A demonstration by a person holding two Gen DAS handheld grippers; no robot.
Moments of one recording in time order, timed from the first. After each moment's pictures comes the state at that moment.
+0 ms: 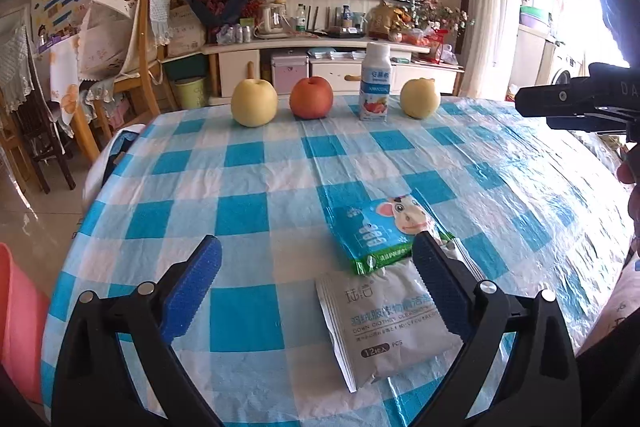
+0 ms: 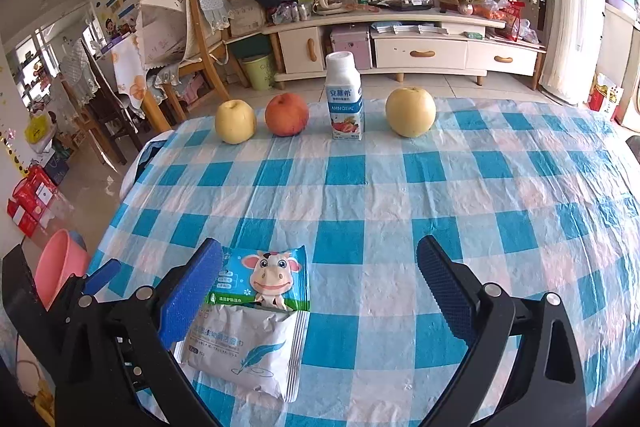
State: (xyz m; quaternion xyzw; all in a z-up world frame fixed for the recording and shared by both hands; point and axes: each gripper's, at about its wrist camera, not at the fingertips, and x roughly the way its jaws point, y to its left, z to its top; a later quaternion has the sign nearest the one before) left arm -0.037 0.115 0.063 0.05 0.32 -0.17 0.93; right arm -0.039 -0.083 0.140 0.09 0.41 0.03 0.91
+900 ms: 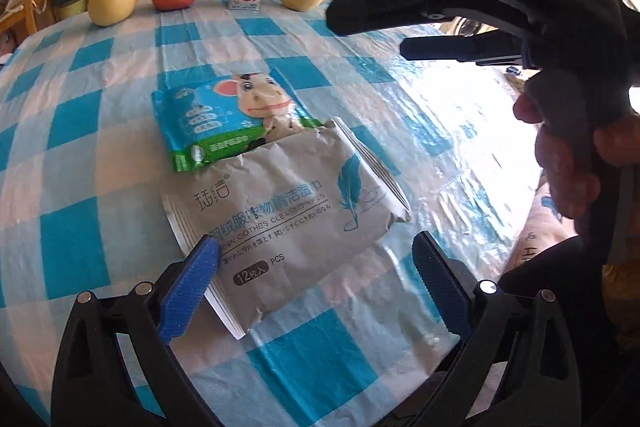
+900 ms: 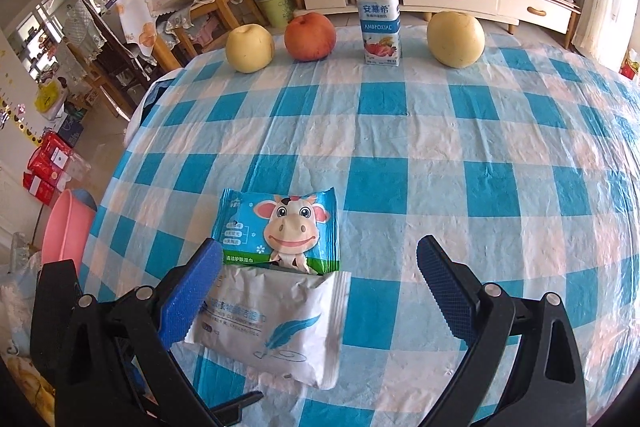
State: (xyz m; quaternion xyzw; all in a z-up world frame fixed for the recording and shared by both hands) left arm -0.046 0.070 0.014 0.01 0.48 -0.37 0.80; right arm -0.013 -0.064 0.098 0.09 0.49 0.07 0.86
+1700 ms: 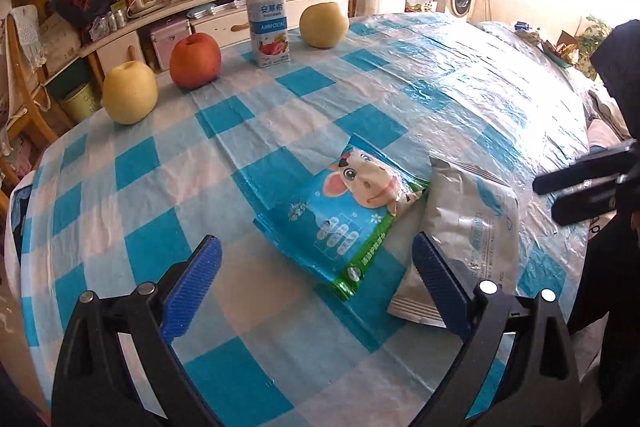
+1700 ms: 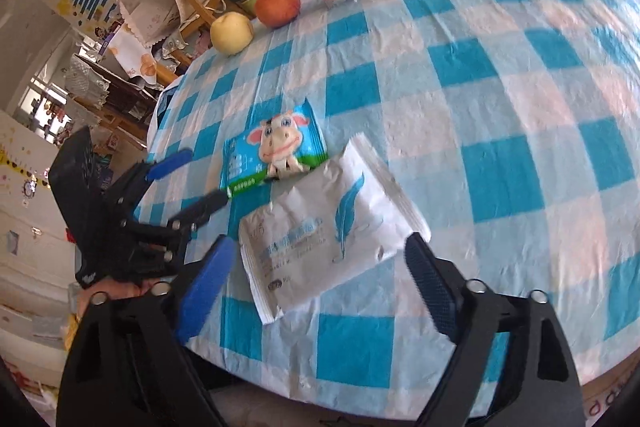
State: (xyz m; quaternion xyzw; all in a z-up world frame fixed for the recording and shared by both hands) left arm 0.018 0.080 0.034 0.17 0.39 -0.36 0.83; right arm -0.095 -0.097 0.052 0.25 0.54 0.09 0.80
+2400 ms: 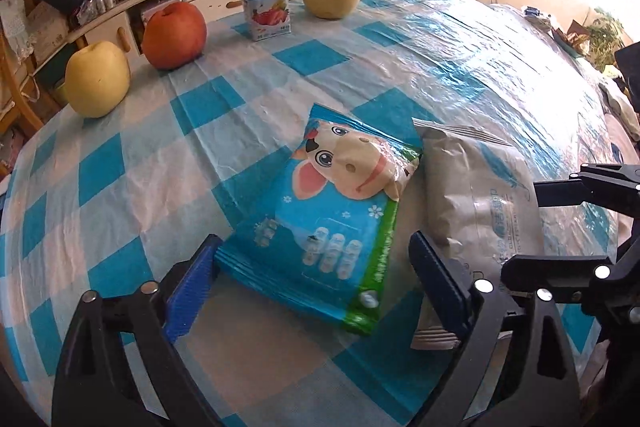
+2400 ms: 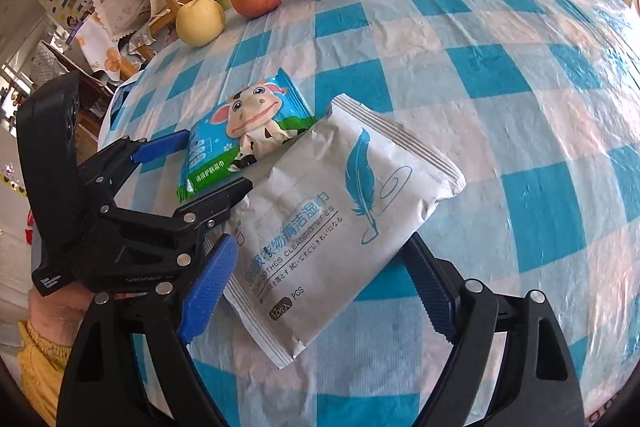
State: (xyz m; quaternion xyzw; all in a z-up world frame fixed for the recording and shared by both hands) left arm 0.068 0.050 -0.002 0.17 0.43 -0.34 0.82; right arm -0.040 -0.063 0.031 0.17 0.51 0.02 0.84
